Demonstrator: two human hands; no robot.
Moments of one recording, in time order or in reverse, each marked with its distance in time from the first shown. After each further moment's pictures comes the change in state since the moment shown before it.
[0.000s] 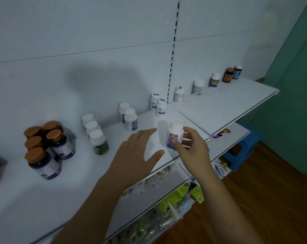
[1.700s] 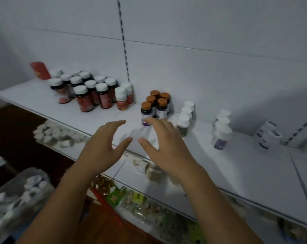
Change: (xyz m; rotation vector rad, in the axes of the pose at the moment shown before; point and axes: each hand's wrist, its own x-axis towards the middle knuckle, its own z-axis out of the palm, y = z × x) left_hand -0.199 0.029 -0.083 0.332 0.552 -0.861; right_hand -0.048 -0.105 0.115 -0.142 -1.084 -0.852
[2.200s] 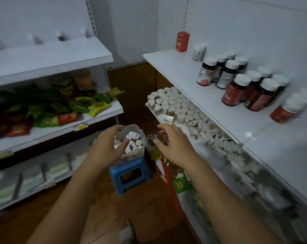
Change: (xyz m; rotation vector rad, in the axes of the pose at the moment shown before) left_hand -0.204 -0.325 -0.169 0.110 0.178 -0.741; right_hand 0.107 -0.201 0.358 0.047 -0.569 -0.241
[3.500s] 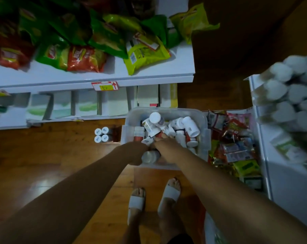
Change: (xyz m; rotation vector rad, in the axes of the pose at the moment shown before) left_hand 0.221 -0.357 0.253 0.155 -0.983 -0.392; right_hand 0.344 0.122 0.476 -0.290 -1.077 -0.418
